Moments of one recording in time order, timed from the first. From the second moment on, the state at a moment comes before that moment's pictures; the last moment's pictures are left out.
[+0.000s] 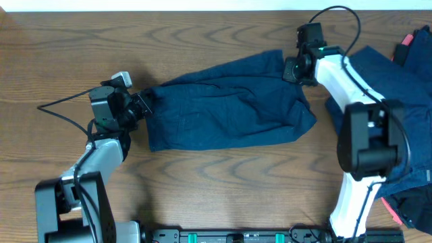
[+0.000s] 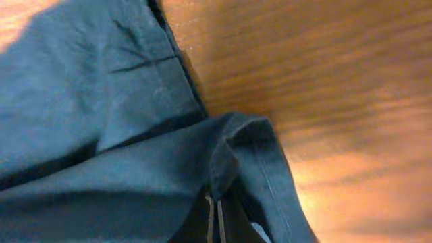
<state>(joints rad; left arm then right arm) 0.15 1.55 0.63 0.31 0.46 -0.47 0.13 2.11 1.60 -0.67 -0.01 0.39</state>
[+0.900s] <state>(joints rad) 0.21 1.39 0.64 0.05 0.28 -0.57 0.17 1.99 1.60 -0.30 -0.02 0.39</state>
